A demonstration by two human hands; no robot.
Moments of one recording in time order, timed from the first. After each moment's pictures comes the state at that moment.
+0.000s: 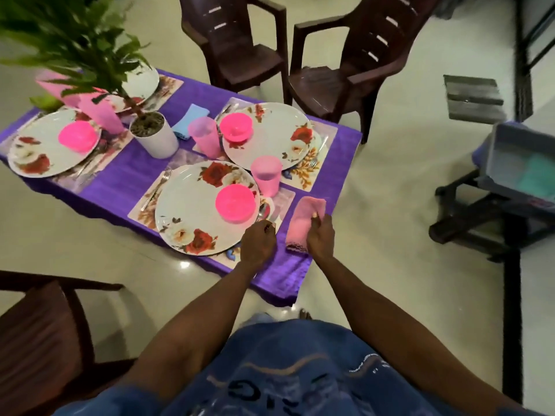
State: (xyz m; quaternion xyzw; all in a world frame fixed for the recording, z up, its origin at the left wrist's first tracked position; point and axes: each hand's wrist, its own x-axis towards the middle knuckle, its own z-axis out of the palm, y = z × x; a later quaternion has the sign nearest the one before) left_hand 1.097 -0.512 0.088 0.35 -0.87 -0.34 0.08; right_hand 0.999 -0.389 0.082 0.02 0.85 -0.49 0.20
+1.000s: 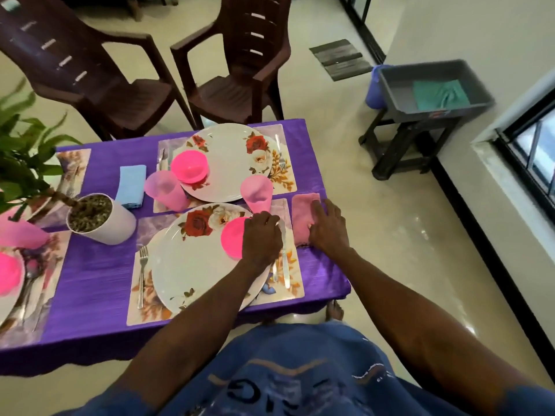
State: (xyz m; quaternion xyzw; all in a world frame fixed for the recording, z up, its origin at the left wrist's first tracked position) left_hand 1.058 -0.623 0.092 -0.07 -0.98 -0.16 0.10; right_hand 1.025 -0.433 0.068 -0.02 0.98 -0.16 0.09
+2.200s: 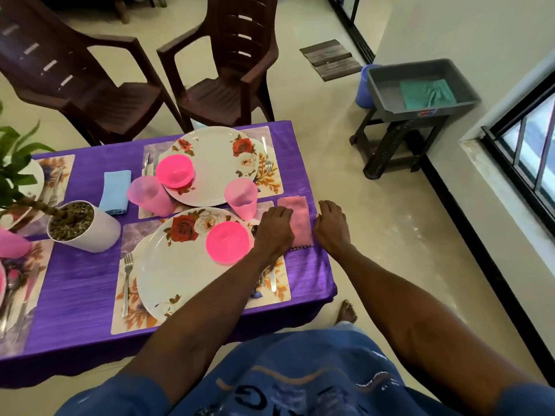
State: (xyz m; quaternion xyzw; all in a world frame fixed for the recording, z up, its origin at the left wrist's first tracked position) left_hand 1.027 -0.565 0.097 -0.15 -0.97 -0.19 0.02; right_hand 1.017 -0.398 0.082 0.03 0.97 -0.23 0.04
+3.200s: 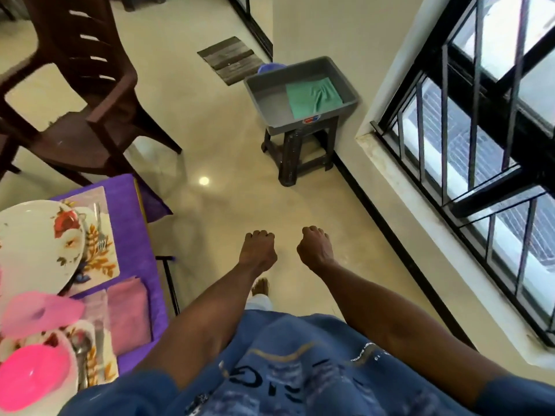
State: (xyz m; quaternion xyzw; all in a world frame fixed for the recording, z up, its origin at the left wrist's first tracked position) left_hand 0.895 -0.190 0.048 -0.23 -0.95 -0.02 -0.20; right_hand 0.935 -0.032 0.062 0.15 0.96 -0.19 0.14
